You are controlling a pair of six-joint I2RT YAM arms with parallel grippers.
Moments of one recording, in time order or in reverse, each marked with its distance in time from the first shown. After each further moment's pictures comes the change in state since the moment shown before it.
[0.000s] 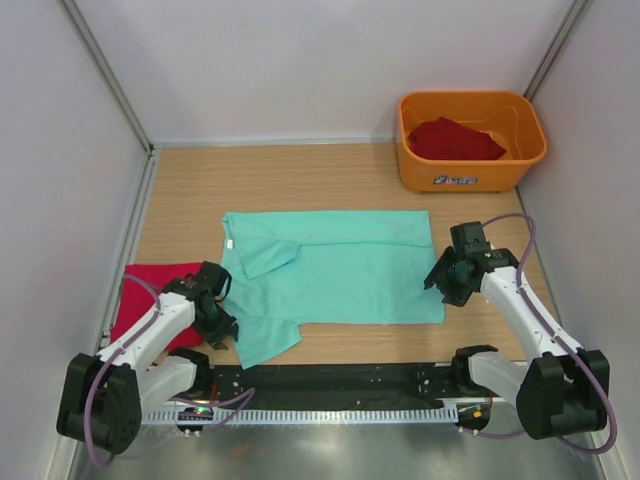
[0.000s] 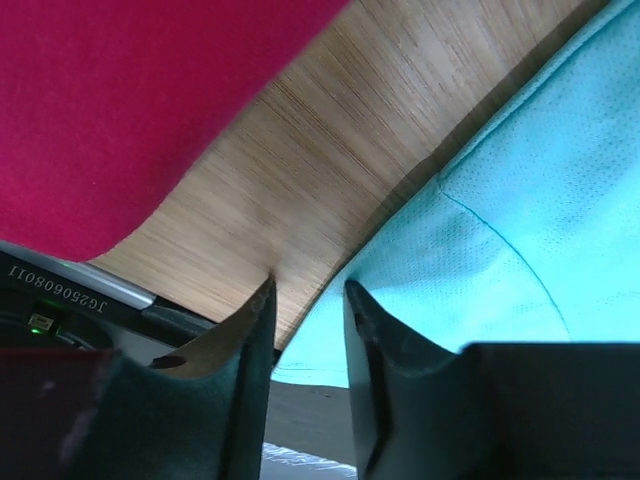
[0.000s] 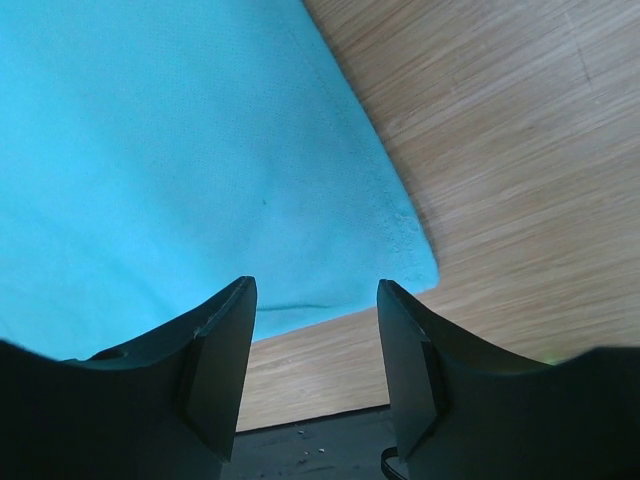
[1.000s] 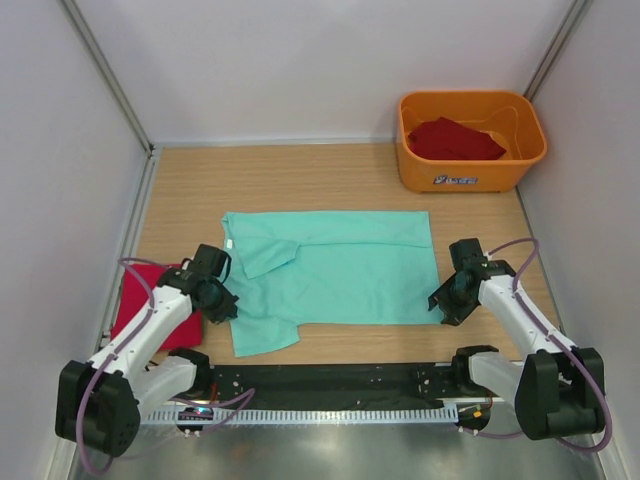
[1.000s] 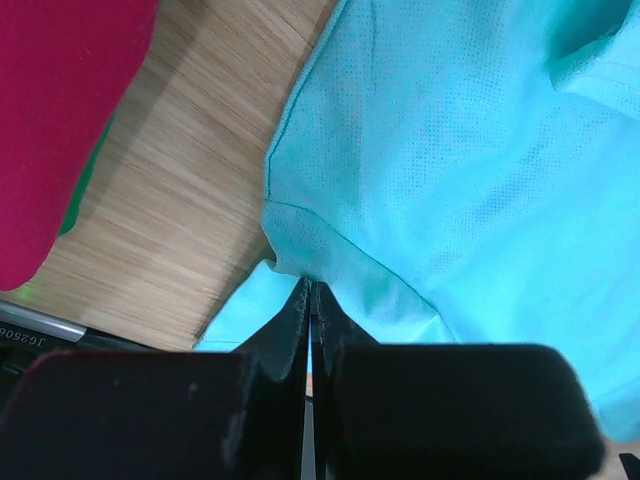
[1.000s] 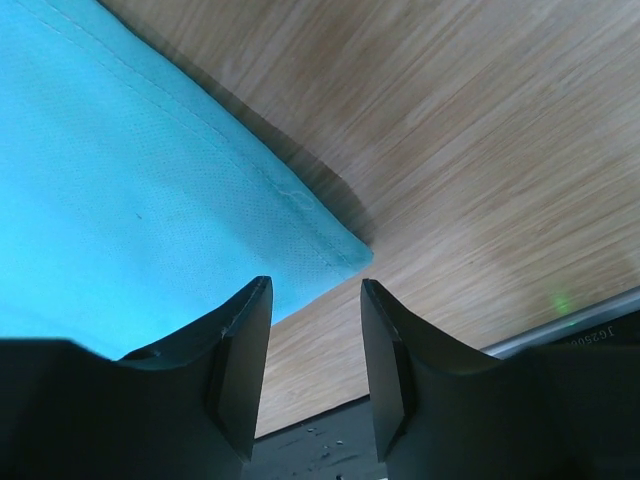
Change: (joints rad) left arm -0.018 -0.003 0.140 0.060 -0.047 0.066; right arm -0.034 -0.005 -0.120 -0.052 0.023 0.207
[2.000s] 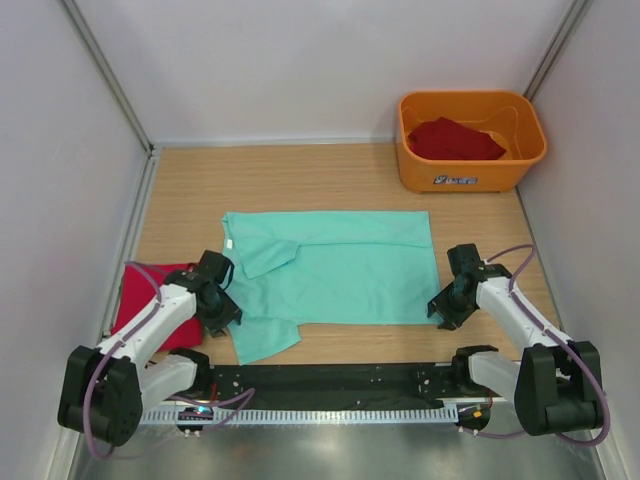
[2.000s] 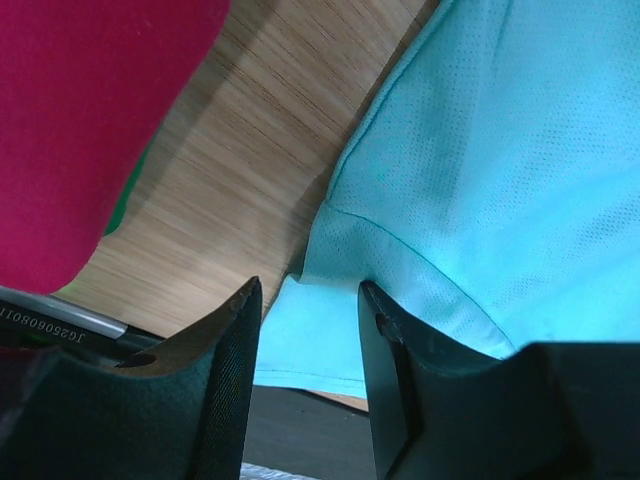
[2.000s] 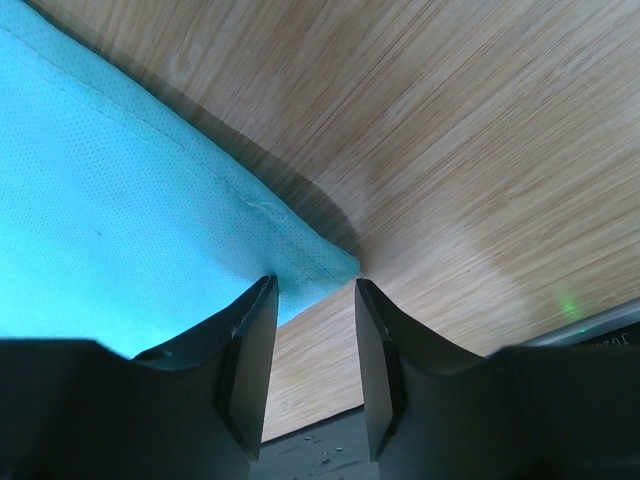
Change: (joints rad) left arm 0.000 0.062 -0.048 -0.017 -0.008 0.008; right arm 0.000 0.025 -0.054 0.034 -0.016 0.037
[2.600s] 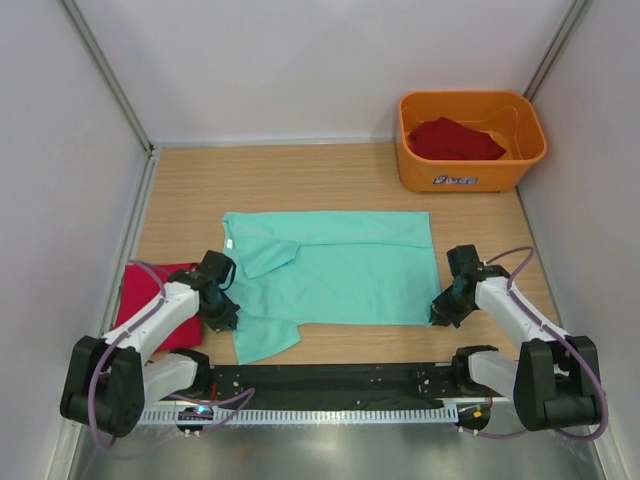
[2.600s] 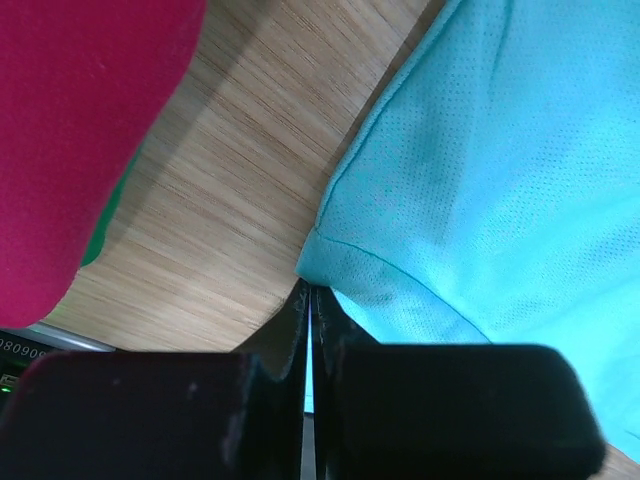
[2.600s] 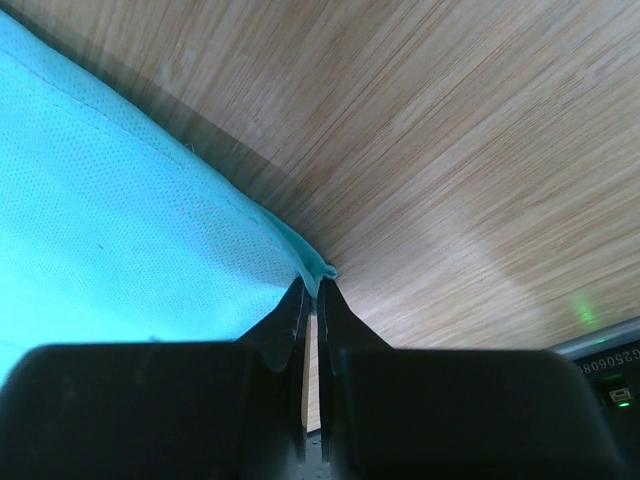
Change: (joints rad) left arm 0.000 0.050 -0.026 0.071 -0.001 0.007; right arm -0.002 0.024 -0.026 0.042 -0.016 0.014
